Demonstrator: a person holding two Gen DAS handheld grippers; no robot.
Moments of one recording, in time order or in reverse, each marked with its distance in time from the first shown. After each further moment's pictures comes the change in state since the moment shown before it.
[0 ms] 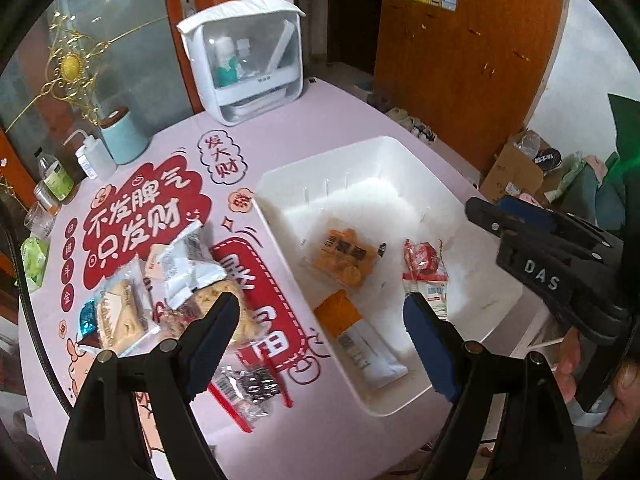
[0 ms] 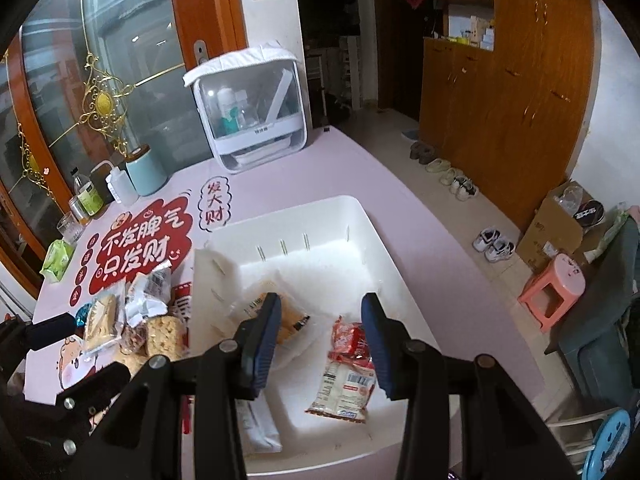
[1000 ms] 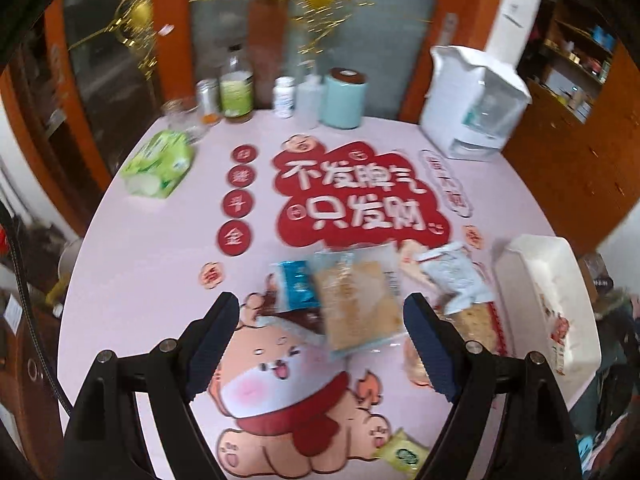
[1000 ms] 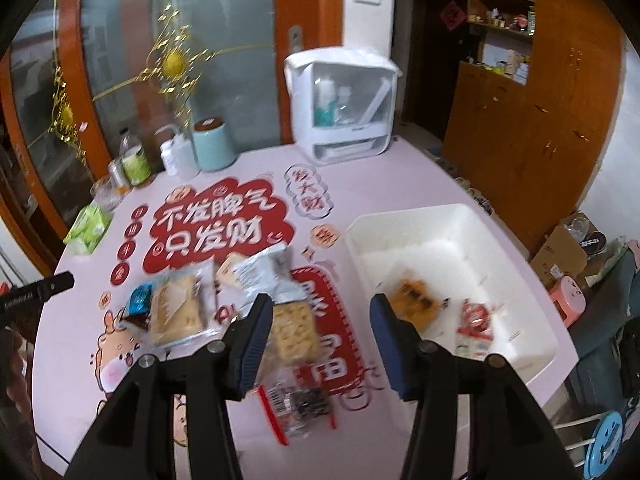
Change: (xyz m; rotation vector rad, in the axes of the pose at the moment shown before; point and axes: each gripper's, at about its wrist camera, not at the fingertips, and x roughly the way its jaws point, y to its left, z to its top) left arm -0.046 0.365 -0.097 -0.453 -0.071 0.164; right arm -0.026 0.214 -0.033 -0.118 0.005 -0.015
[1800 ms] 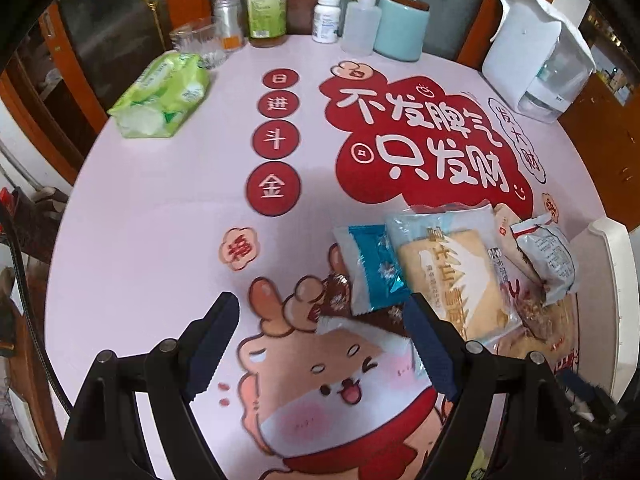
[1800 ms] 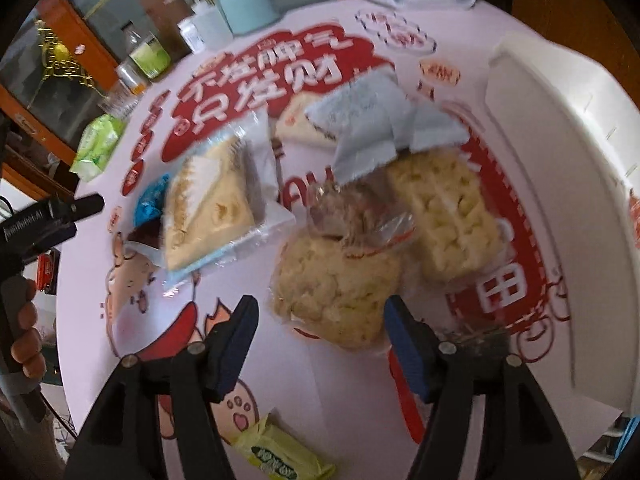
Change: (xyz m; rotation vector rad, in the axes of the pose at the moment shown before) left arm 0.127 0.053 0.001 -0.019 0.207 0.072; right arm 0.160 0.076 -0.074 0.063 0.410 0.219
